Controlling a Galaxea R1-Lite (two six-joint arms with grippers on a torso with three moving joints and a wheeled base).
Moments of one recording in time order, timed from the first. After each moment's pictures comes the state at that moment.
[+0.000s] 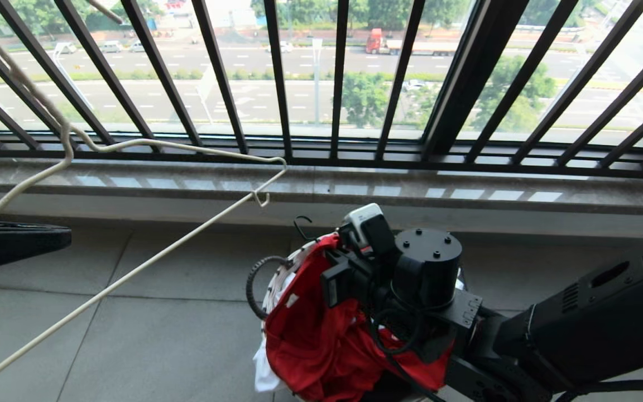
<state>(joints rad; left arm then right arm) -0.51 0.97 -1.26 0.62 -0.07 -0.06 0.82 2.01 -0.89 -1.07 -0.25 -0.05</state>
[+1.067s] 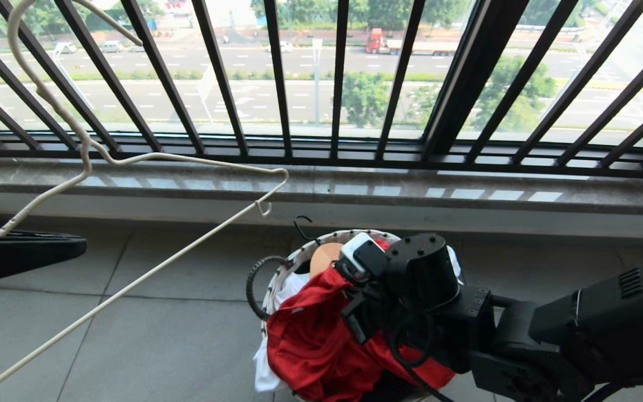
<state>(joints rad) -0.51 0.99 -1.24 0.61 -0.07 -0.05 0.80 1.91 -0.89 -0.61 -0.23 -0.15</state>
